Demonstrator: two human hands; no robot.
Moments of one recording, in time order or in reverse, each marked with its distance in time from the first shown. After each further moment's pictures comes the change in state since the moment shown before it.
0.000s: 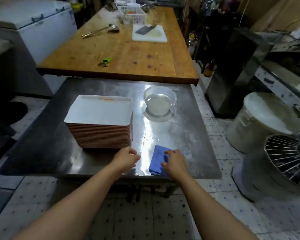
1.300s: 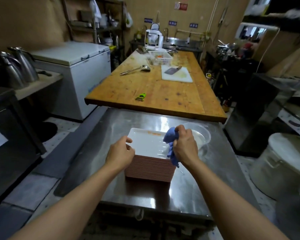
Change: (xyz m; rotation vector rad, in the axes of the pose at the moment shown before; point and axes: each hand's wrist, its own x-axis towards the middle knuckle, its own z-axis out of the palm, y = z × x) left_hand -0.051 0.053 -0.188 0.293 0.538 0.315; right_hand 0.004 -0.217 -0.070 0.055 0.457 -0.381
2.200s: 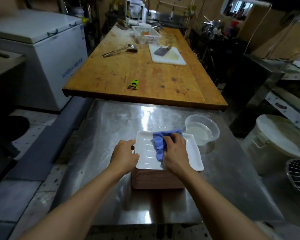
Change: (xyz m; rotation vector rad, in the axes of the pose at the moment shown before) left_hand 0.105 -0.047 0.013 -0.032 -0.305 0.127; right_hand 0.036 -0.026 0.107 -0.158 -0.167 0.046
